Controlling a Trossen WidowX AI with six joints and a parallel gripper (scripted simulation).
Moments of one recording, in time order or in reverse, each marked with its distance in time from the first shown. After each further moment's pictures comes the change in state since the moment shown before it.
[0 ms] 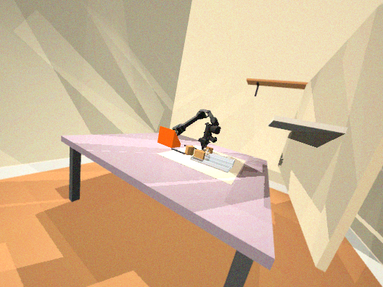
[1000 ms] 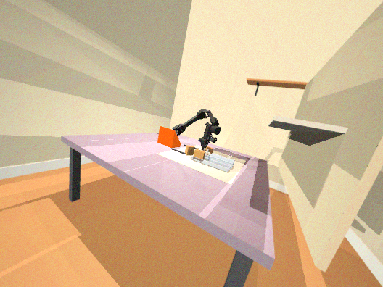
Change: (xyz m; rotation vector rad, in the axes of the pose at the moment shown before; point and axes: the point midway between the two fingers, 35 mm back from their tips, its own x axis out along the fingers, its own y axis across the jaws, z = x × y) arm 0.001 0.000 0.001 0.004 0.005 0.003
